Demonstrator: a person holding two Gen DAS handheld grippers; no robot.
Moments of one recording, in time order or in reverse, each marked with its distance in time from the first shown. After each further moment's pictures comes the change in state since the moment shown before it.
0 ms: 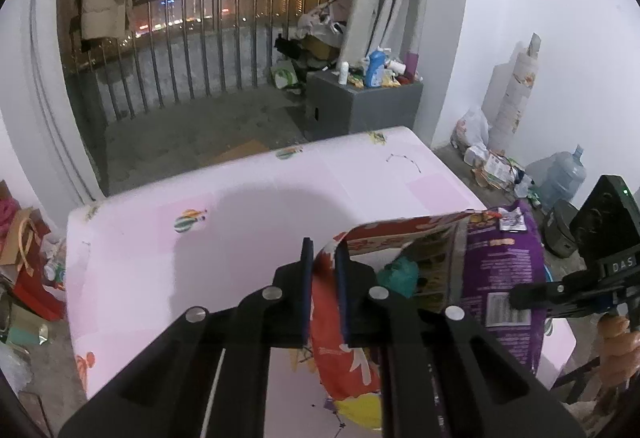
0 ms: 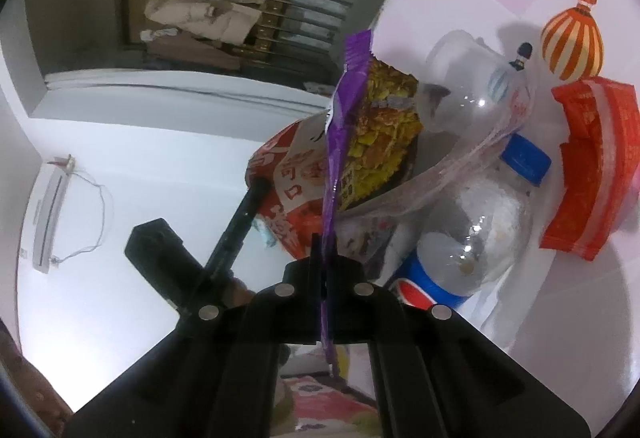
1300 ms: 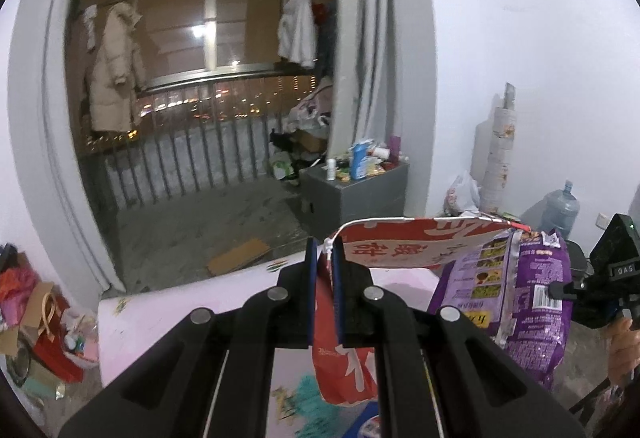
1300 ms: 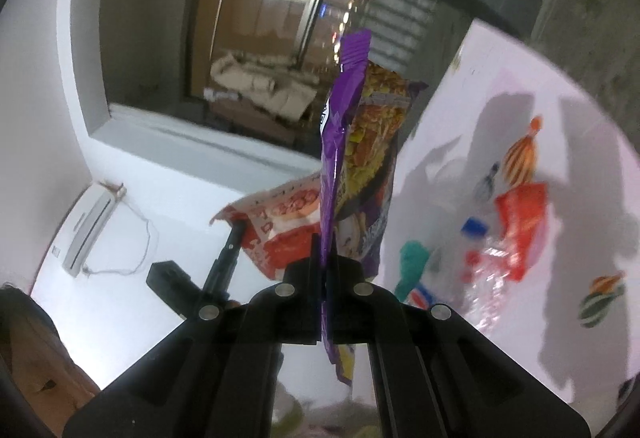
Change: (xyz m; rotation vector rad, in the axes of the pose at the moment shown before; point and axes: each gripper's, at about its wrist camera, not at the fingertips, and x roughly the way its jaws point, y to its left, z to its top) left arm -0.106 -0.076 0.057 0.106 -0.309 0.021; right arm -0.146 0.000 -0.045 -0.095 -0.332 0.138
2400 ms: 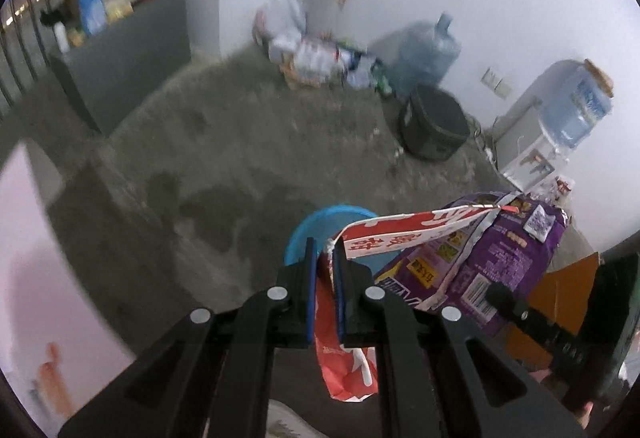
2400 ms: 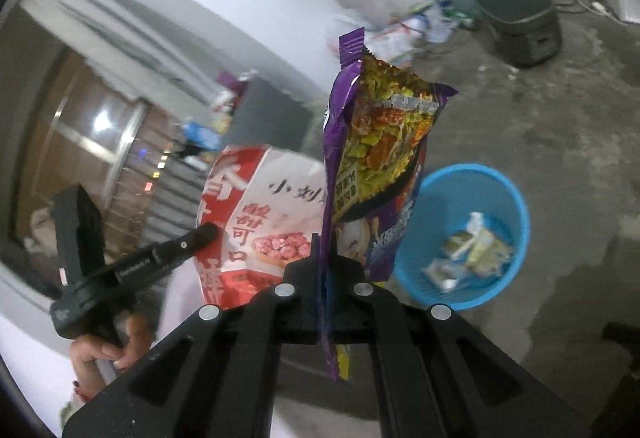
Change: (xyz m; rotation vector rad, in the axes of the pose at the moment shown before) left arm 0.323 -0.456 -0.058 0.160 0.703 -0.554; right arm -0.214 -0.177 0.061 0.148 -0.589 -0.763
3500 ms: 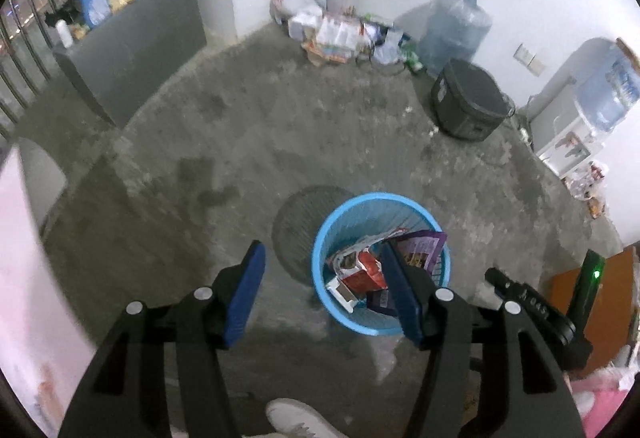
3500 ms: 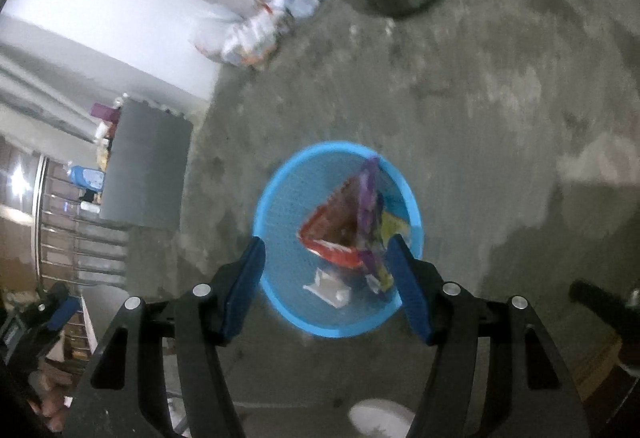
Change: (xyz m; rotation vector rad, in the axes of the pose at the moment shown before) left arm 0.021 0.019 0.002 0.023 0.033 0.104; right arm 0.023 -0.107 0.012 0.214 0.003 -0.306
